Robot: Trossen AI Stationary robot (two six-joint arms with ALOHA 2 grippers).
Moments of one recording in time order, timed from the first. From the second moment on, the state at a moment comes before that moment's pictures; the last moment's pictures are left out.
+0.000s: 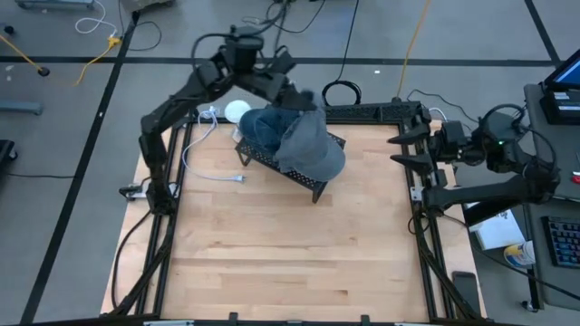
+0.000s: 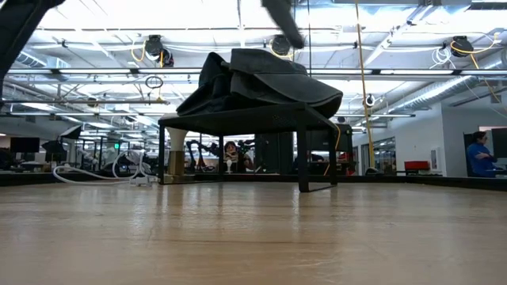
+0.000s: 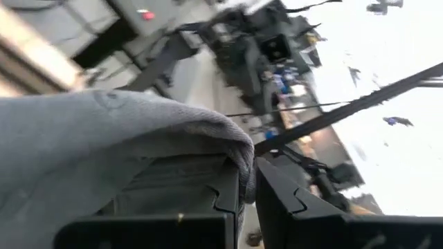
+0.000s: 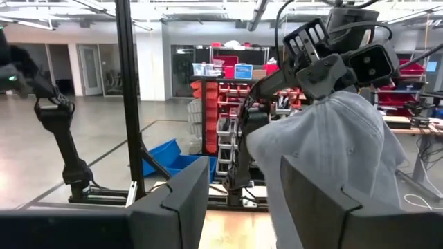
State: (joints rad) left arm 0.47 1.87 2.34 -0.66 0.86 -0.84; right arm -0.08 0.70 1.17 -0.34 -0.16 0.02
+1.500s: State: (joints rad) left arm 0.44 1.97 2.33 -1.18 0.28 -0.61; right arm -0.08 0.68 1.17 -0.34 -0.16 -0.07
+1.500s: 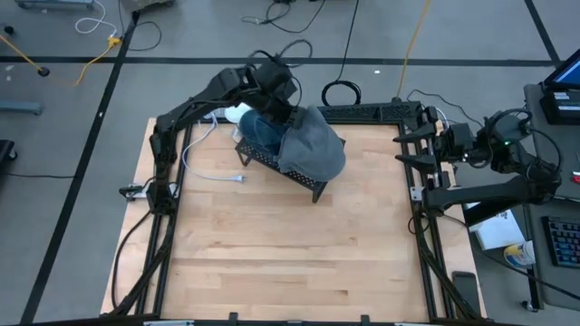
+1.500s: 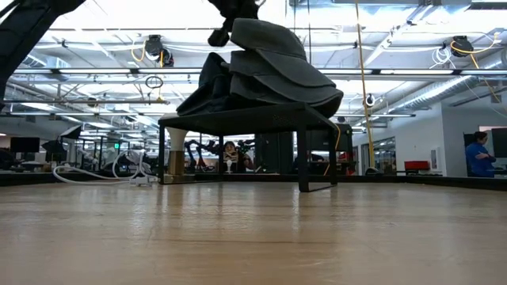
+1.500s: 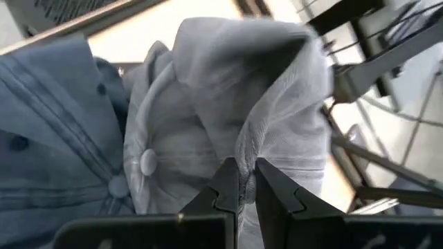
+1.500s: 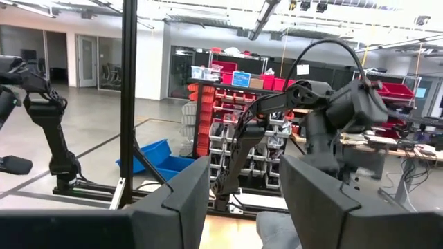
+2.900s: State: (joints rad) left arm 0.40 2.10 2.33 -1.33 0.02 -0.63; right arm -0.08 0.68 1.17 -0.43 -0.16 -0.20
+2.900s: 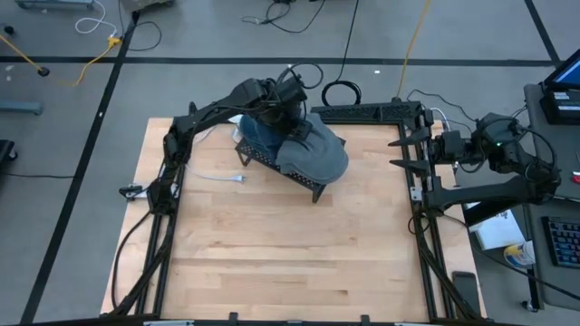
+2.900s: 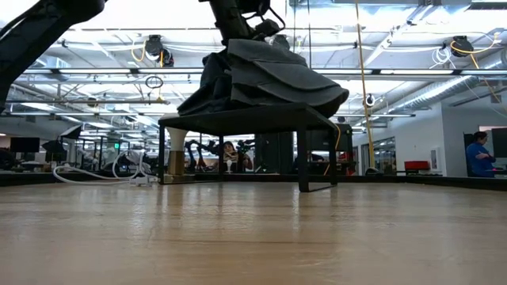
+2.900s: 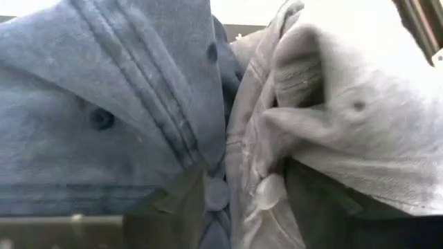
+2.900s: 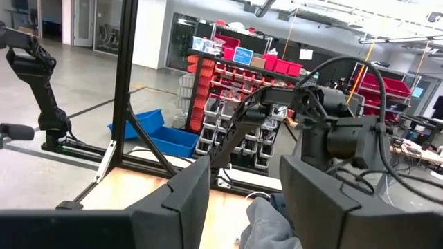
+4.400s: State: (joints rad) left arm 0.16 1.51 2.33 -1.24 -0.26 -0.06; right arm -0.08 0.71 0.95 -0.30 0.05 -0.02
